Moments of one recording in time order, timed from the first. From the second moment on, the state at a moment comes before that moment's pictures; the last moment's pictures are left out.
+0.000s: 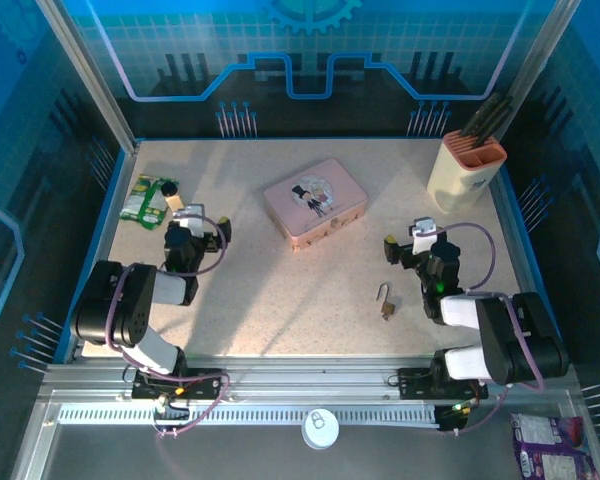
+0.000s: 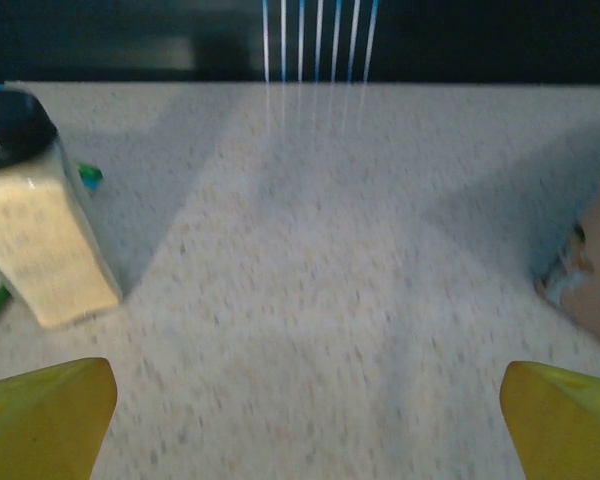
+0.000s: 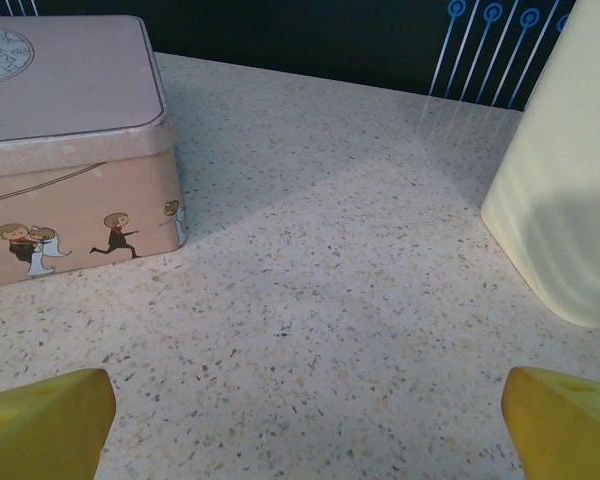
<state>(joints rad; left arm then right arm) -0.02 1.57 0.37 0.93 -0.04 -0.07 0.09 1.37 0.23 0.84 -0.03 -0.11</state>
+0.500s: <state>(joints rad) -0.01 1.56 0.37 0.86 -0.04 -0.09 0.05 1.54 0.36 0.90 0.01 -0.05</state>
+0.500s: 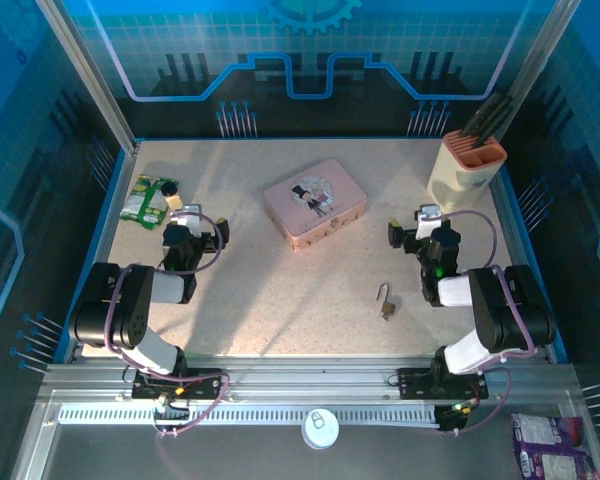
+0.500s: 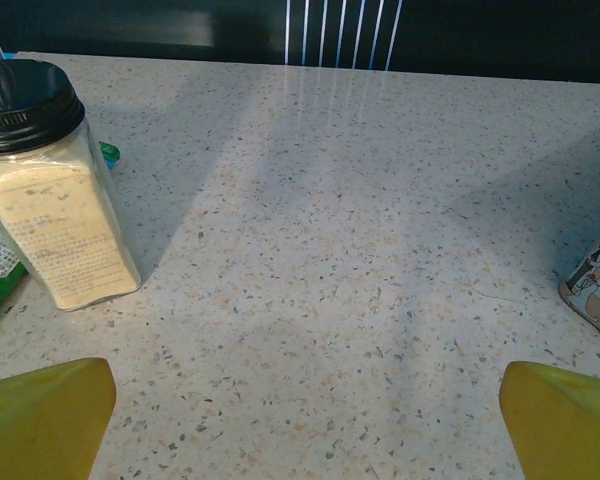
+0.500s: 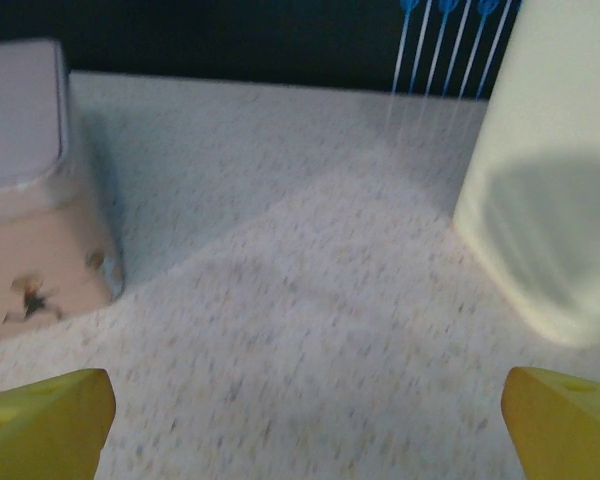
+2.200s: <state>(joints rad) -0.01 1.56 0.37 0.86 -0.04 -0.09 0.05 1.54 0.36 0.85 0.05 -0.05</state>
